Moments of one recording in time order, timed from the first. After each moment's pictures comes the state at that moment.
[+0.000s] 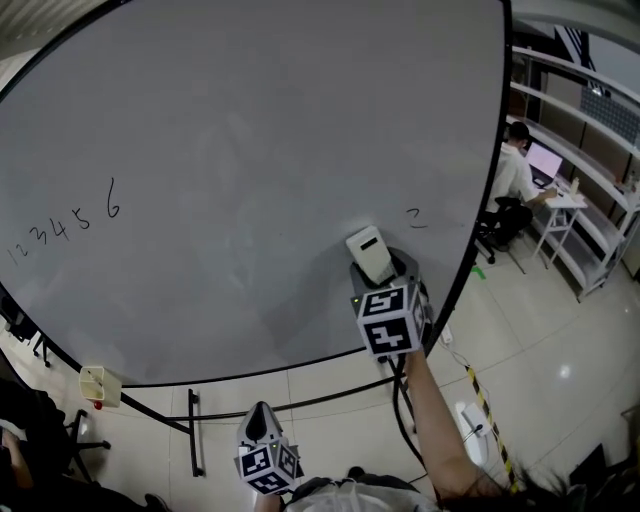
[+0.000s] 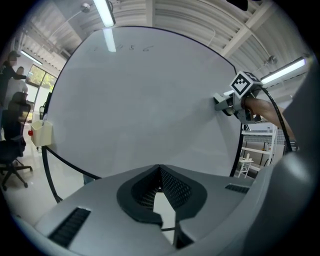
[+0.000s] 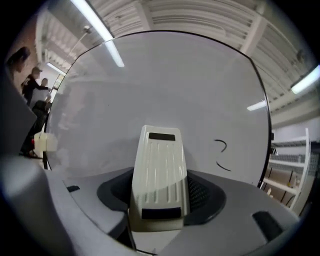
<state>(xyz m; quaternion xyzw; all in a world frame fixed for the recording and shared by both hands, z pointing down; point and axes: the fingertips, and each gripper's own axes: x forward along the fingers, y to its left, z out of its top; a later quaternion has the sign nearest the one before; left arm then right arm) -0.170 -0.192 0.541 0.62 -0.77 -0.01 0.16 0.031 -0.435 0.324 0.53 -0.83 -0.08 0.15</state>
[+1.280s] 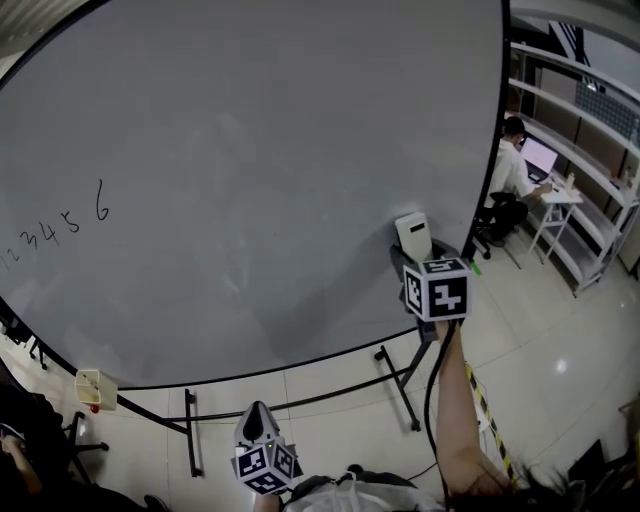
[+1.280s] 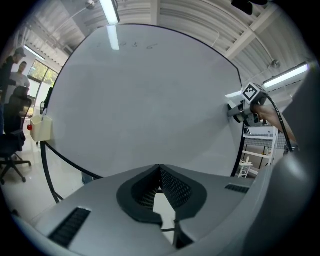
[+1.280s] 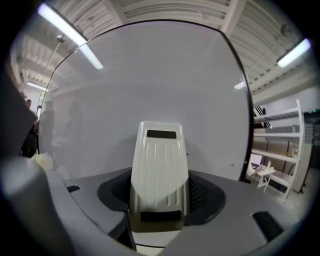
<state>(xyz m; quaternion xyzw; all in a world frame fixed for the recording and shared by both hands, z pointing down) -0.170 -0.199 0.544 0.61 -0.77 -0.02 0.17 0.122 -0.477 0.334 0.55 -0.82 0.03 0.14</state>
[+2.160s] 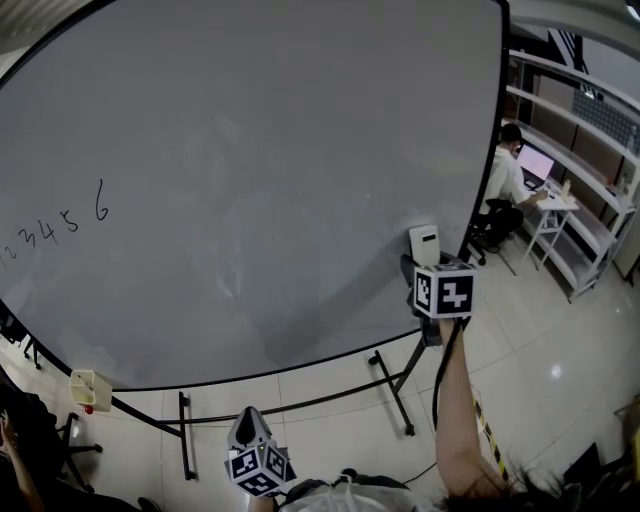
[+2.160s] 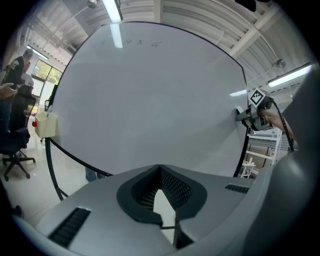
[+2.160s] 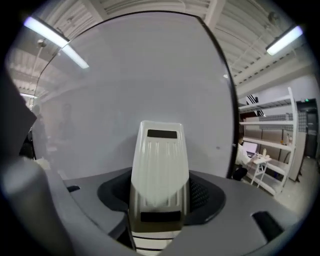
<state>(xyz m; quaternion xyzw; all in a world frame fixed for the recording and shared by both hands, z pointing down) -0.184 -0.194 0.556 0.60 -0.78 -0.02 0.19 0.153 -0.485 0.364 0.57 -0.80 0.09 0.15</state>
